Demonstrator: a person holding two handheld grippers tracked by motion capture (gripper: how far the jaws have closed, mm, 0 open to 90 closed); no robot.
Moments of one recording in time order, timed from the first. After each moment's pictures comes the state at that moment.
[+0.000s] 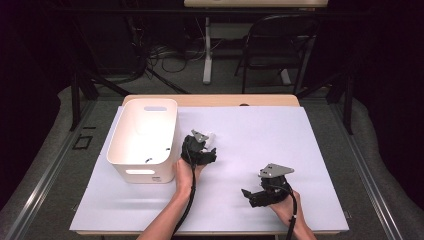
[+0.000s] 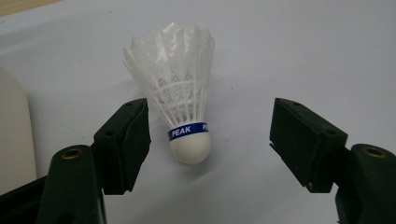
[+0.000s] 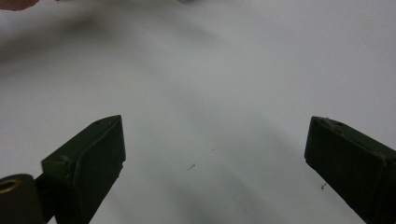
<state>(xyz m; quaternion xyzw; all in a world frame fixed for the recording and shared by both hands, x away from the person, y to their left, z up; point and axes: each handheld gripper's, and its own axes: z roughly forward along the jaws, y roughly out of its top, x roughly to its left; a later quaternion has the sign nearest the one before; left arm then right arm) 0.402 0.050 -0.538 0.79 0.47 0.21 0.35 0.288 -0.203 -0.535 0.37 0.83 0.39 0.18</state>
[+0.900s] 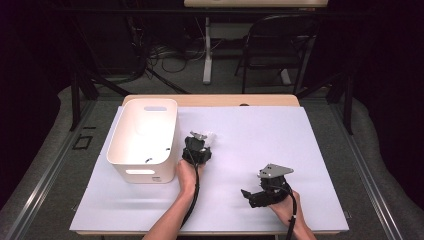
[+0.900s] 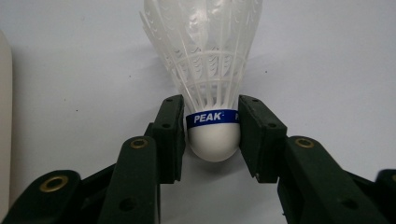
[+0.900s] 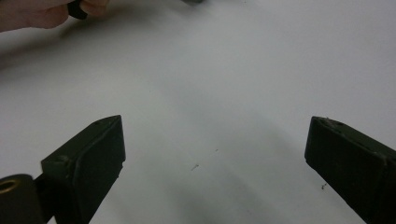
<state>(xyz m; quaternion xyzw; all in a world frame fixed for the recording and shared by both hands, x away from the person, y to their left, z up) 0.413 0.046 -0.559 0.76 0.53 0.19 0.32 0.287 -0.202 -0.535 0.37 0.83 0.39 0.17</state>
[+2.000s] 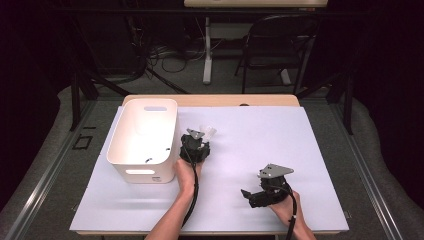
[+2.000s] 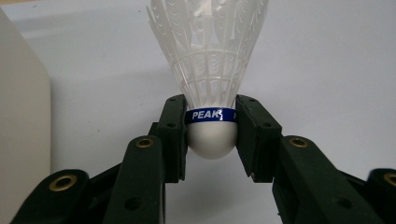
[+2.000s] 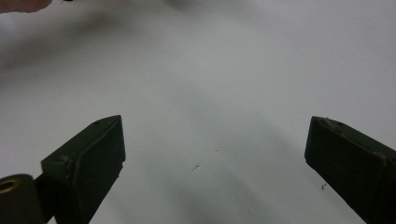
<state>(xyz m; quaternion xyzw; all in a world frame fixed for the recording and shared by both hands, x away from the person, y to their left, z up) 0.402 0.052 -0.531 0.74 0.52 0.21 0.37 0.287 -0.203 -0.535 0.37 0.83 0.39 0.17</state>
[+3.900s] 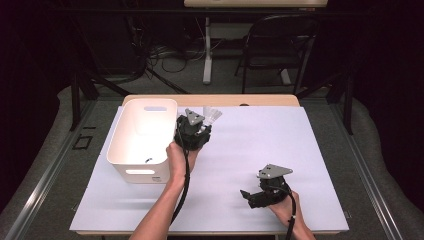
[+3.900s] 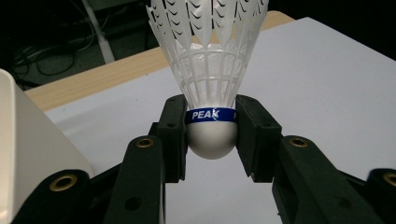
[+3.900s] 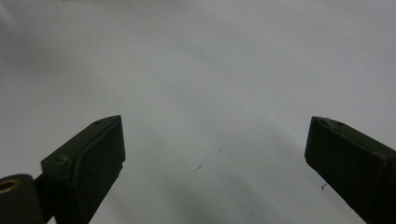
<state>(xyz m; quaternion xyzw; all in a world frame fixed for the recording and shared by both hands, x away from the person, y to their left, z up) 0.387 0.058 -0.435 0.77 0.43 0.25 0.41 0.287 -0.201 -0.536 0.36 0.83 0.39 0.17</state>
